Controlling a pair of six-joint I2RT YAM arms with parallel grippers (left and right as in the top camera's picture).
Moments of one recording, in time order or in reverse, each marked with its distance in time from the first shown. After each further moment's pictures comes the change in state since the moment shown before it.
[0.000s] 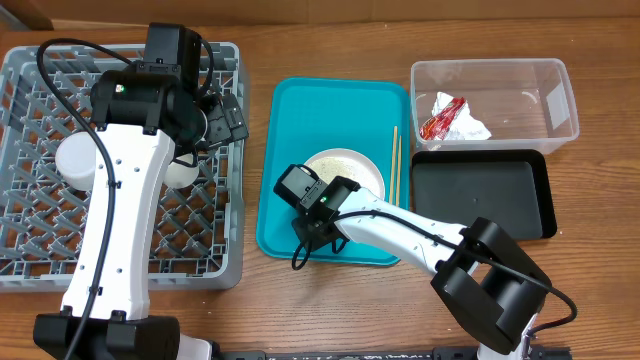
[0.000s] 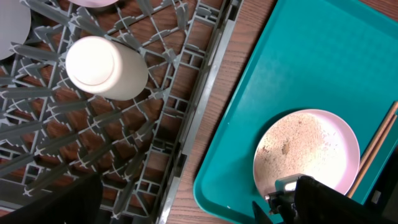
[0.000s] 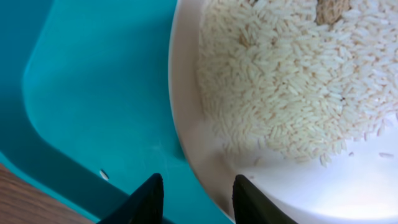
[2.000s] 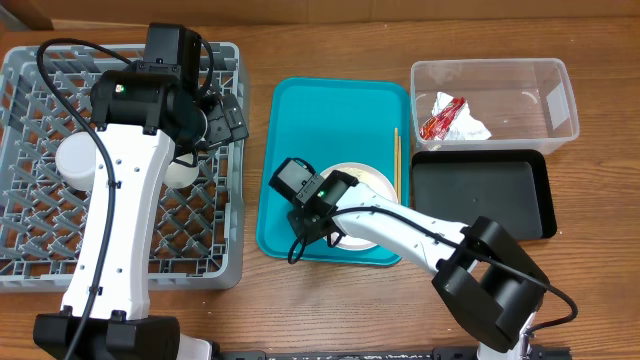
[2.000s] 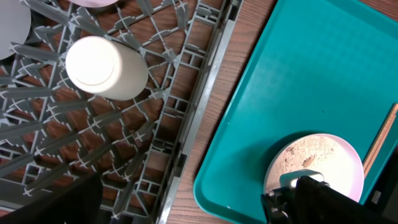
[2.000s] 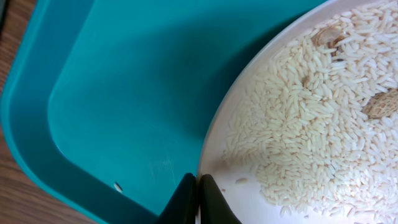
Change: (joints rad) left arm 0.000 0.000 0.000 0.000 0.000 0.000; right arm -0.007 0.010 0.058 -0.013 0.006 0.030
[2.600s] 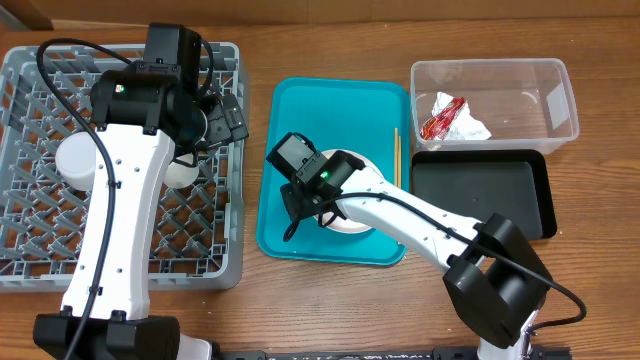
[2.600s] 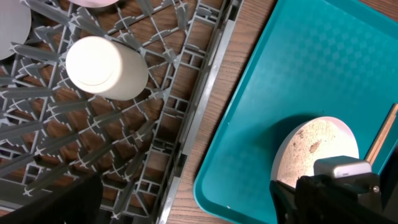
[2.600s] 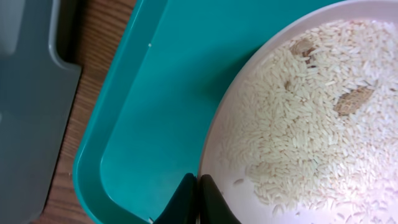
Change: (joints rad) left arm 0.000 0.000 0.000 0.000 0.000 0.000; right arm -0.040 0.000 0.122 -0.008 0.010 0.088
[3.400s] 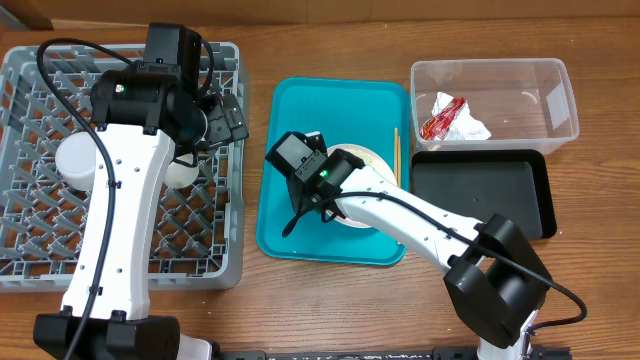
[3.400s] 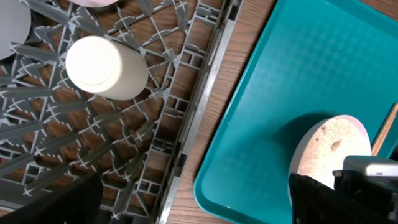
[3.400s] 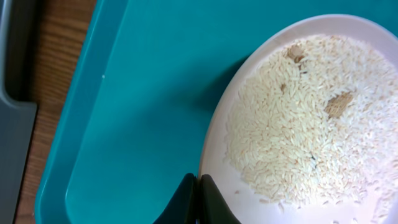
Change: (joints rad) left arm 0.000 0.000 0.000 0.000 0.000 0.000; right arm 0.000 0.000 0.019 -0.027 0.158 0.074
